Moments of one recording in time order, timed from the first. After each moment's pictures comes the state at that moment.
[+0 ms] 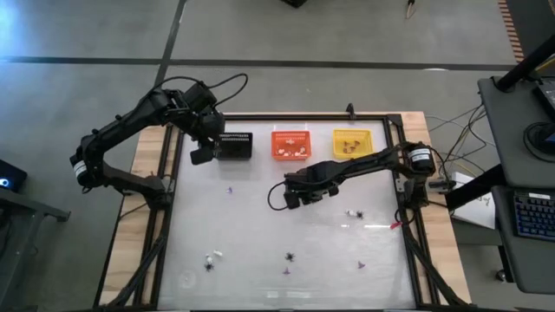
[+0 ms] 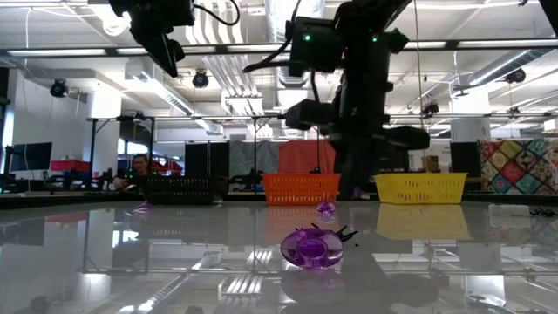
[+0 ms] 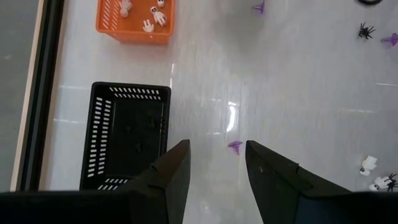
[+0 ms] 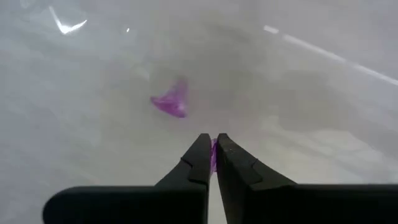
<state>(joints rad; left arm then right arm) 0.59 1.29 1.42 -1.29 0.27 0.47 -0.01 1.91 1.30 -0.77 -0.03 1.21</state>
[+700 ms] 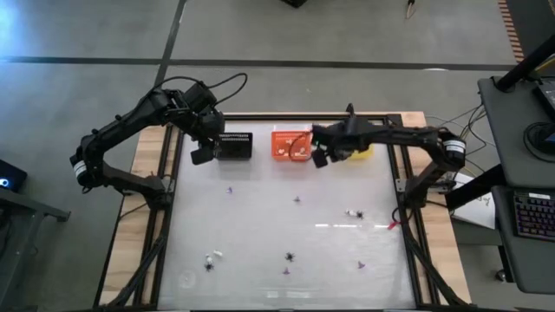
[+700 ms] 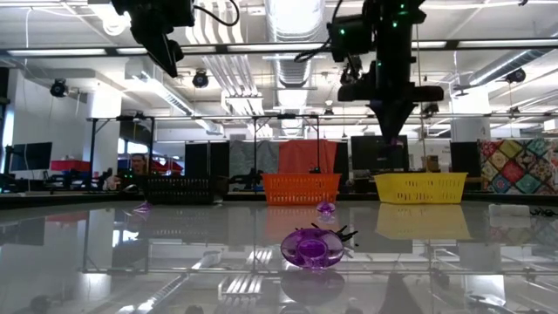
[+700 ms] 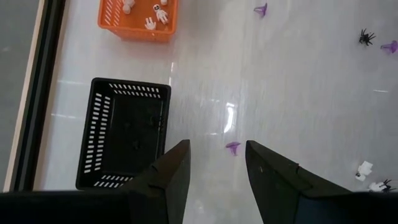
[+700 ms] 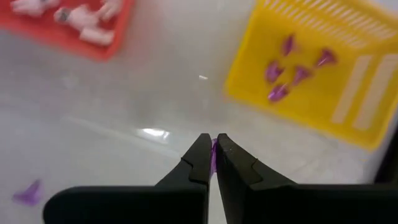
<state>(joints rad) 0.59 1.29 1.42 -1.29 0.27 0.44 -0.32 1.62 1.30 -1.13 0.21 0.88</state>
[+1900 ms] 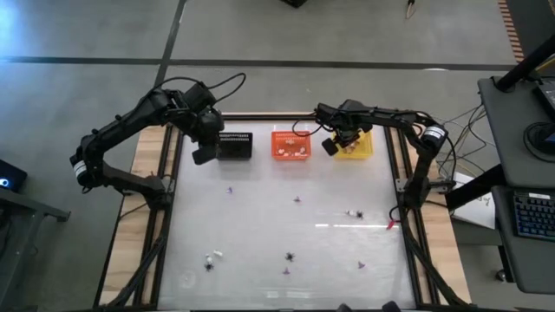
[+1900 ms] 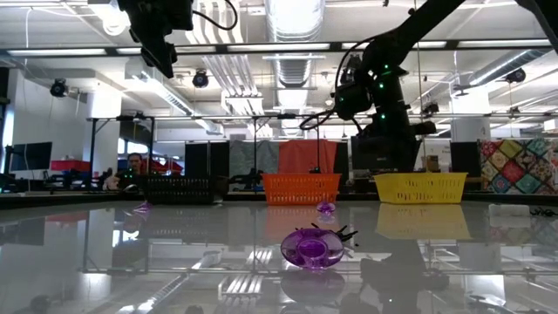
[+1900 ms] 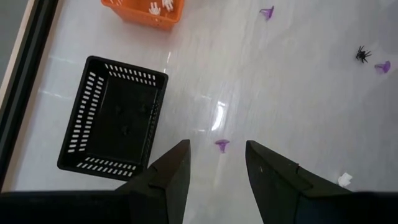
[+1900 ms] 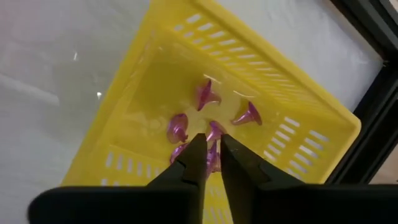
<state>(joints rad) 0.59 1.29 1.42 -1.31 0.27 0.30 -0.64 1.83 1.30 -1.11 0.26 0.42</state>
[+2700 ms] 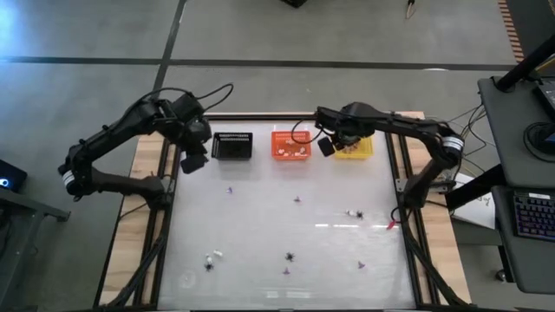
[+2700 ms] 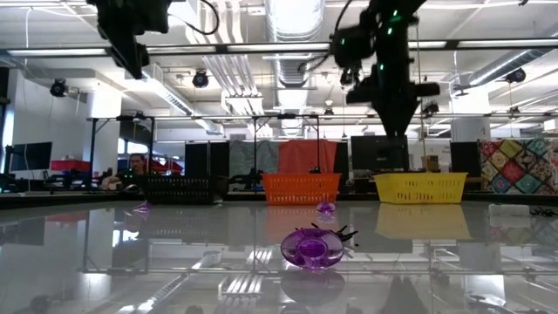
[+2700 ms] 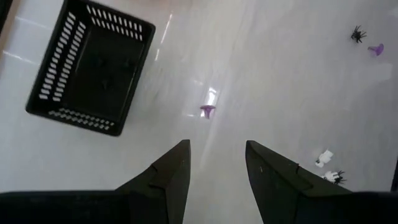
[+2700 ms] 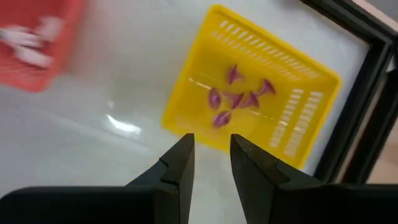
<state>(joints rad) 0.59 1.16 1.30 -1.39 0.27 0.22 -0.47 1.65 1.39 -1.24 0.25 0.67</state>
